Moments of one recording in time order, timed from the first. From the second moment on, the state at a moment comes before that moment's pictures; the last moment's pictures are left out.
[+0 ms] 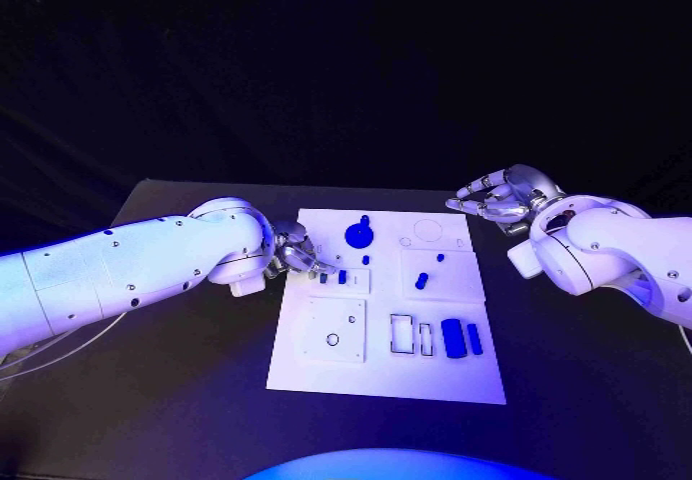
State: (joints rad) left arm 1.28 -0.74 -0.09 1.43 -1.01 0.12 -0.50; left_hand 0.98 -0.19 0.49 0.29 0.08 0.82 0.06 0.81 0.77 1.25 0.00 1.20 1.01 1.47 -0.06 1.57 1.31 0.07 1.40 0.06 1.42 1.27; right arm 1.36 -0.92 -0.16 1.58 -0.71 -0.56 -0.20; right_hand 1.33 -0.14 0.12 0.29 0.18 0.81 0.18 0.21 0.36 1.43 0.09 1.41 1.31 1.47 0.02 1.56 1.31 0.01 1.47 0.12 1.54 1.31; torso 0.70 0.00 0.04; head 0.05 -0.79
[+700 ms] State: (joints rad) left arm 1.28 -0.73 -0.03 1.48 -0.93 -0.02 -0.37; left_hand 1.28 -0.19 0.56 0.22 0.09 0.57 0.17 0.69 0.66 0.82 0.11 0.86 0.63 1.37 0.04 1.35 1.27 0.15 1.10 0.13 1.15 0.86; right arm 1.36 -0.92 -0.16 1.57 -0.70 -0.56 -0.19; right_hand 1.32 -0.14 0.12 0.29 0.18 0.81 0.18 0.22 0.36 1.35 0.09 1.31 1.30 1.47 0.02 1.52 1.31 0.04 1.47 0.12 1.42 1.31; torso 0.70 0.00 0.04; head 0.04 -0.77
